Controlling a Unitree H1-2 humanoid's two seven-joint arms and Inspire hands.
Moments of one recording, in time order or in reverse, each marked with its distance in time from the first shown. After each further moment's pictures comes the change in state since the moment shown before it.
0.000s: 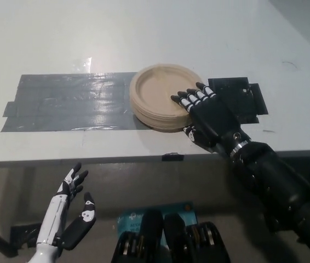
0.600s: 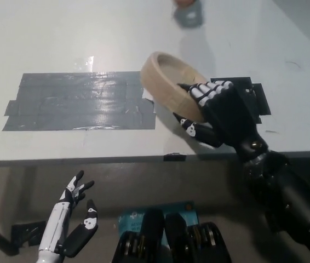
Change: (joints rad) left_arm 0.027 -0.002 -0.013 0.001 0.001 -0.006 0.000; right_arm 0.140 -0.067 -0.104 -0.385 -0.018 -0.075 -0.222
